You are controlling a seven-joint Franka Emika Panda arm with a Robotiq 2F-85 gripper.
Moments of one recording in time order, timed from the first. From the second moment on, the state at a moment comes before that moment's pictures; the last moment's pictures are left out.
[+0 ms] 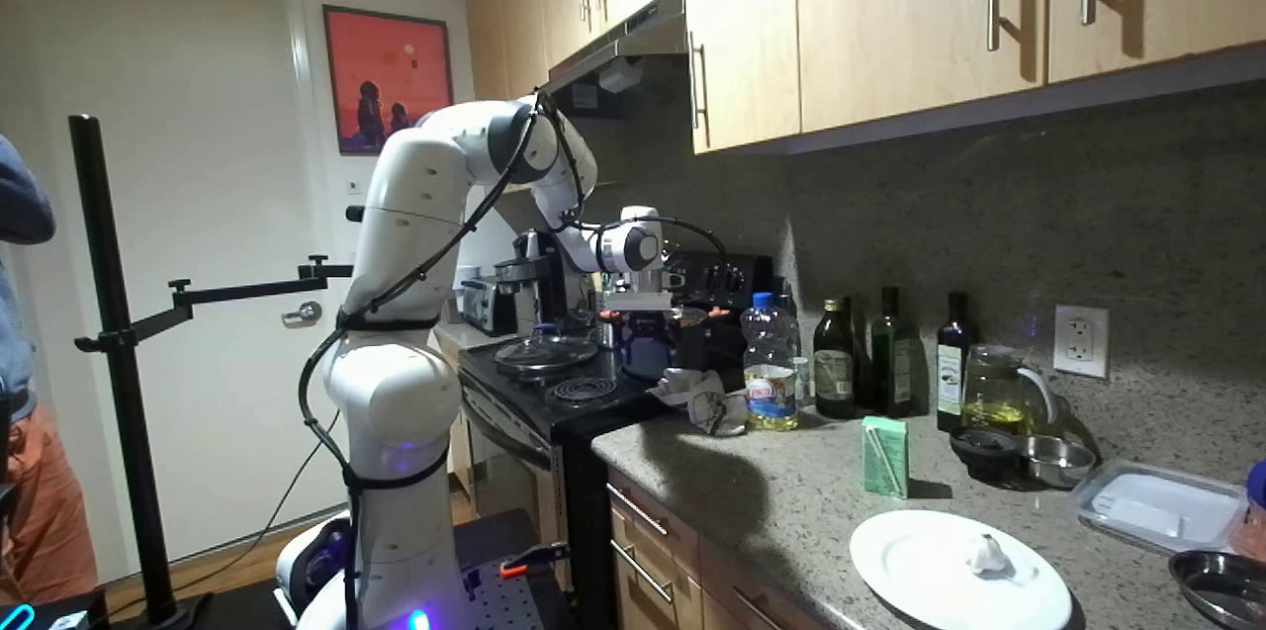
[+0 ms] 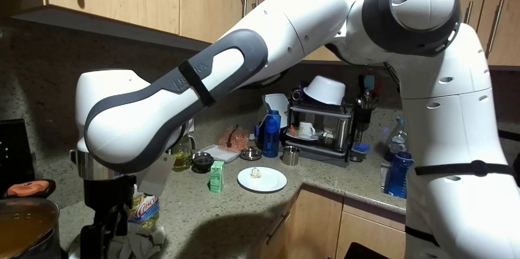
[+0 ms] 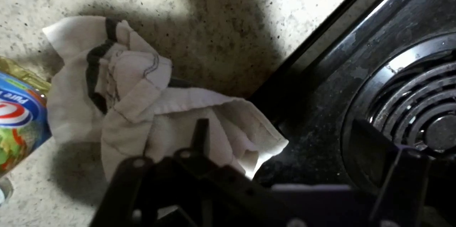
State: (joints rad) arm 0.28 0.27 0.31 -1.98 -0.10 2.28 -0.23
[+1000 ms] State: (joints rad) arm 0.28 0.41 0.24 -1.91 -0.14 2.28 -0.21
